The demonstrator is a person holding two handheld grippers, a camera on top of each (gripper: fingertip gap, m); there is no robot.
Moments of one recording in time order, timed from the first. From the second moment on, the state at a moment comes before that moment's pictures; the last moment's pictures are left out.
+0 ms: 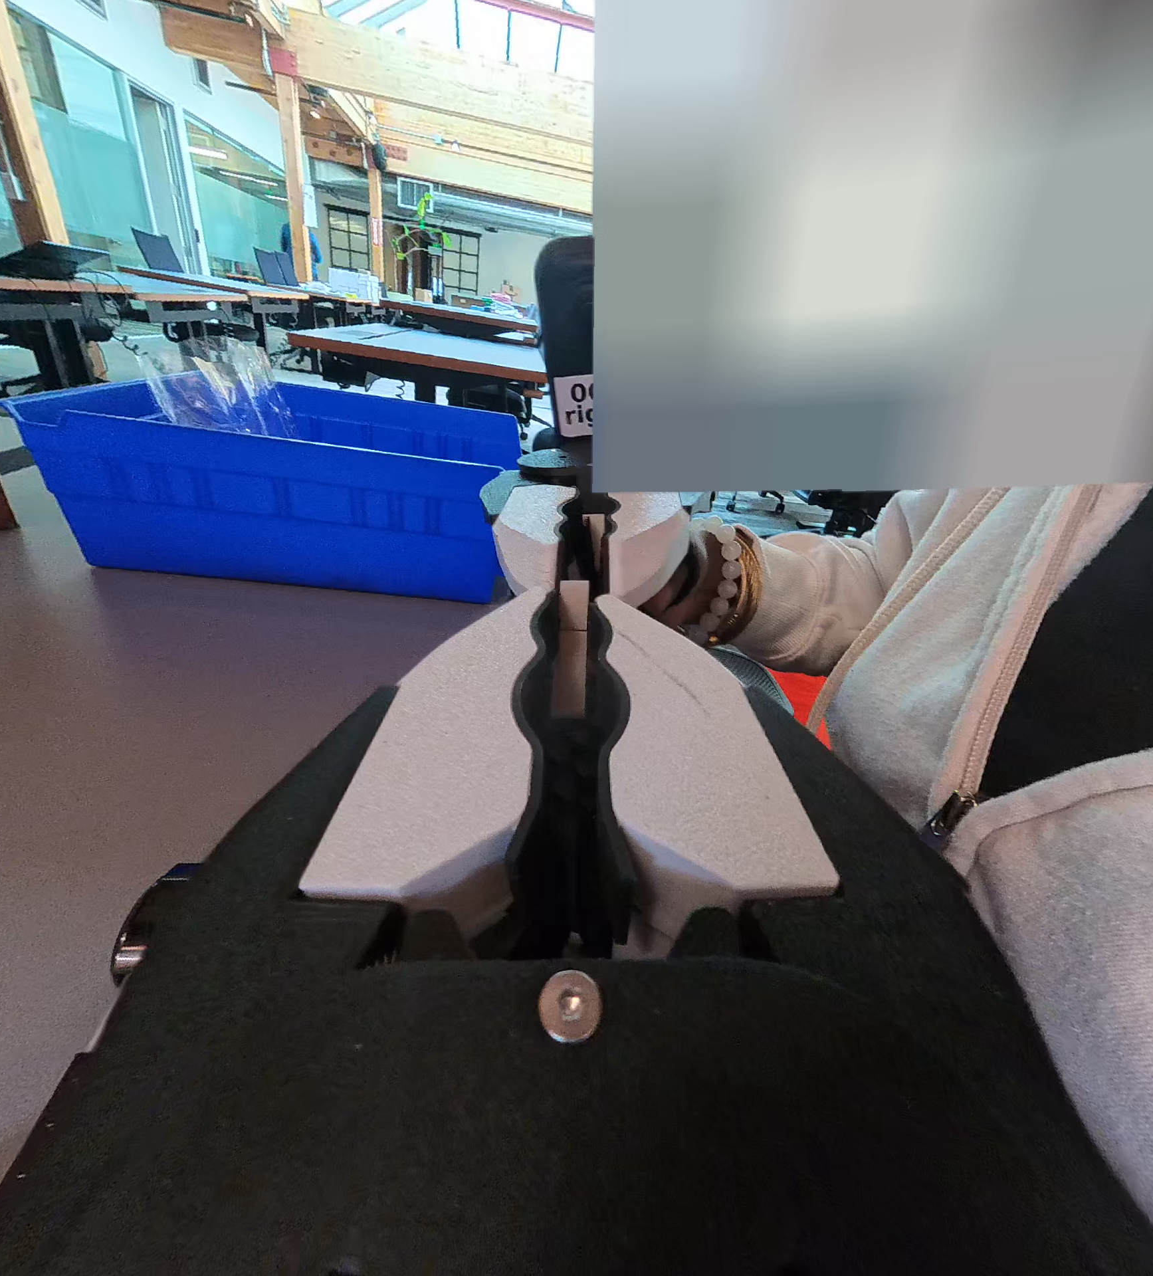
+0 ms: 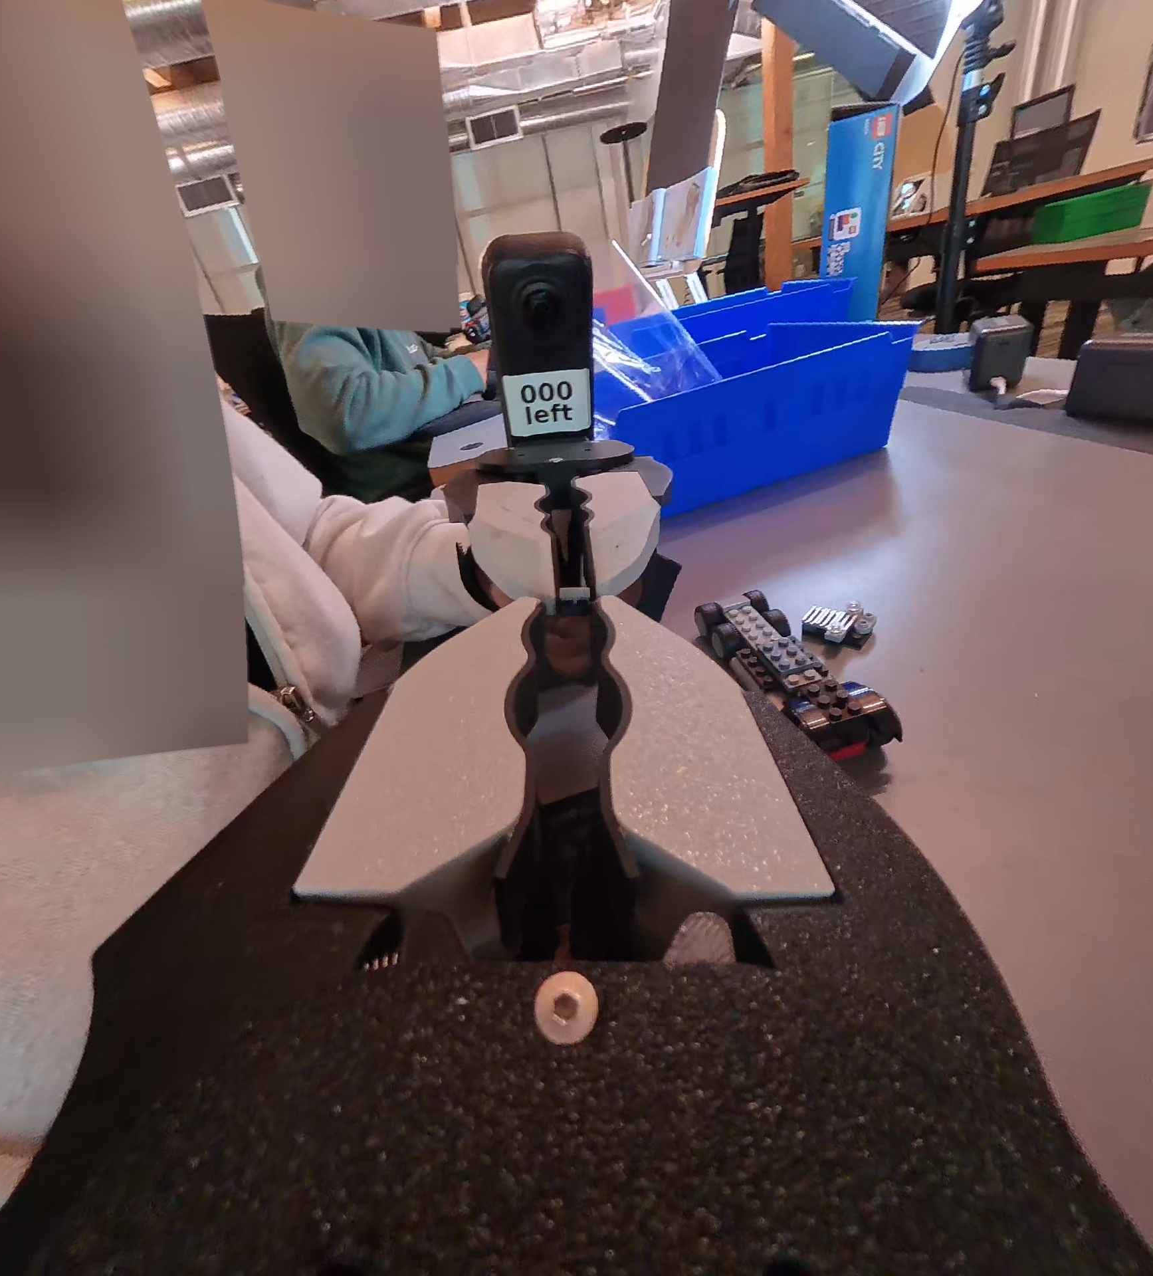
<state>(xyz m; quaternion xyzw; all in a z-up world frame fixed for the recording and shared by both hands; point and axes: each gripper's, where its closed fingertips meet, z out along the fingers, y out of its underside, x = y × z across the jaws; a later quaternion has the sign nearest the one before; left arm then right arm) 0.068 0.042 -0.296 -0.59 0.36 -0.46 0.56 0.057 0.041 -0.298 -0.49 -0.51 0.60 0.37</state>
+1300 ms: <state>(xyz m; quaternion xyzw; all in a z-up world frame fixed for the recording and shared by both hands) 0.052 0.043 -0.309 -0.61 0.39 -0.43 0.53 0.060 0.040 -0.346 -0.51 -0.67 0.42 0.34</state>
